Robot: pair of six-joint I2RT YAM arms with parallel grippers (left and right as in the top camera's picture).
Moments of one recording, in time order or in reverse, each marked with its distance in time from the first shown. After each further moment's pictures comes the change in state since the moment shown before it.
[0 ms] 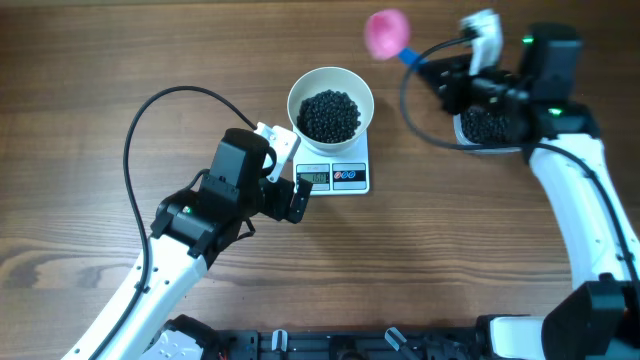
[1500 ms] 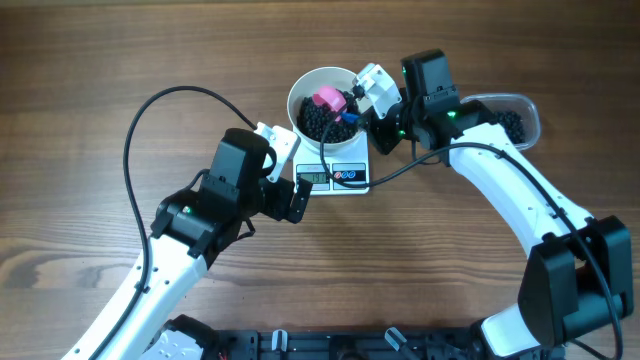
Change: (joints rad) left arm 0.000 0.000 0.000 0.000 0.000 0.000; right arm 0.321 0.163 -0.001 -0.129 0.361 -0.260
